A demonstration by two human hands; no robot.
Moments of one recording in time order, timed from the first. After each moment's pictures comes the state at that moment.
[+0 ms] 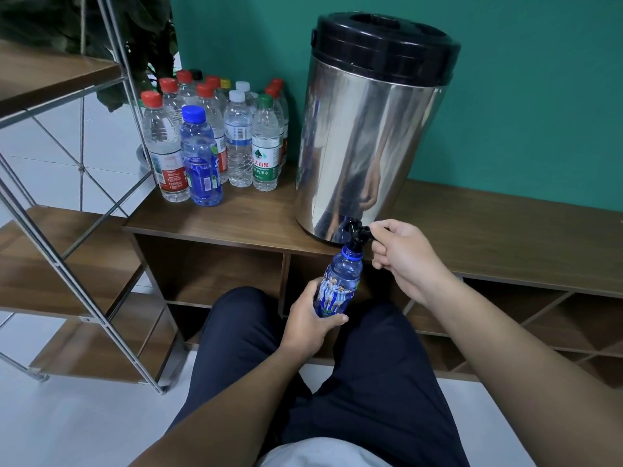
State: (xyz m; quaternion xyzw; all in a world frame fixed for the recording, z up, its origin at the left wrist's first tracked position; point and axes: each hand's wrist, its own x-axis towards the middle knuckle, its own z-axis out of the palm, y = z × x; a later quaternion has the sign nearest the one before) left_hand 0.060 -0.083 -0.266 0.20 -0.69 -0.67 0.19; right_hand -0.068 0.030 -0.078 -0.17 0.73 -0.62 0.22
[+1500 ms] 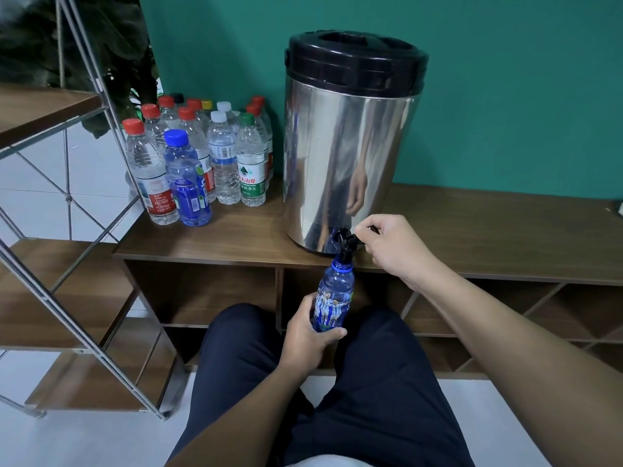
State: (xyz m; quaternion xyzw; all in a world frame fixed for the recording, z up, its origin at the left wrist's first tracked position) left_hand 0.061 -0.081 -0.270 0.21 -0.68 -0.68 0.17; right_hand -0.091 0.026 -0.065 -0.26 0.83 -0.48 0.12
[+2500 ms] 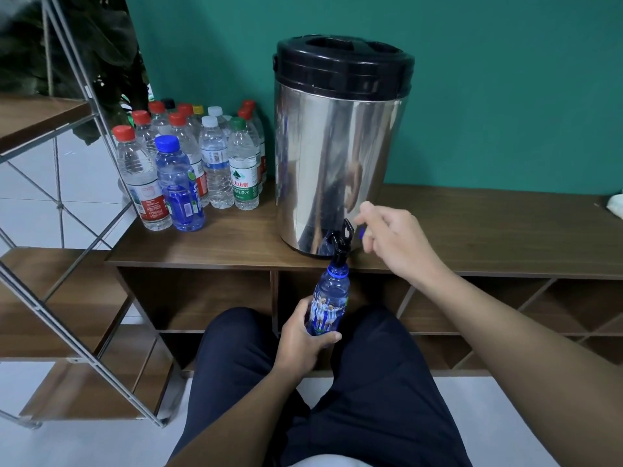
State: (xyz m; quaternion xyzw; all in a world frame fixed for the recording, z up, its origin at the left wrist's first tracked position) left_hand 0.064 -0.083 -0.267 0.20 -0.68 -0.69 0.15; right_hand -0.076 0.047 -0.038 -0.34 0.83 -0.44 0.02
